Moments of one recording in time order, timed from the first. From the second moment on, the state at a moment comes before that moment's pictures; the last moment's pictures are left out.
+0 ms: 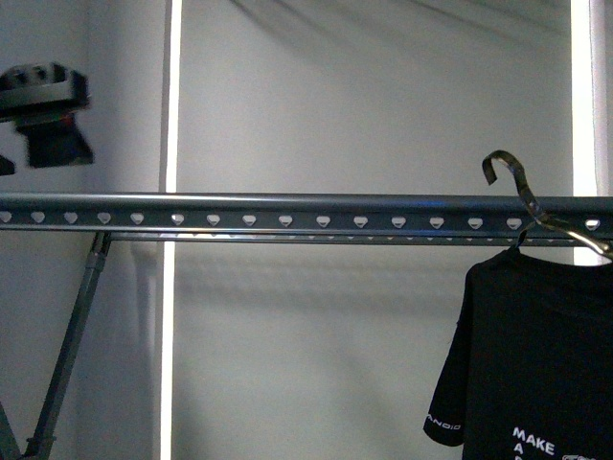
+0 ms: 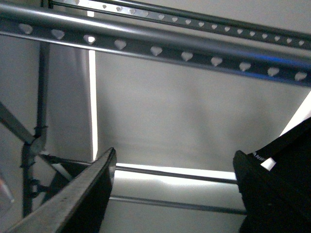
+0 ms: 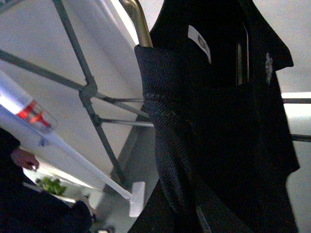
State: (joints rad) left arm -0.07 1.21 1.10 0.14 -0.06 -0.10; right arm -0.38 1.41 1.08 -0.04 -0.83 0.15
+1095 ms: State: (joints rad) left arm 0.00 0.47 0.11 0.36 -0.01 0.00; right arm -0.24 1.64 1.33 -0.02 -0.64 0.73
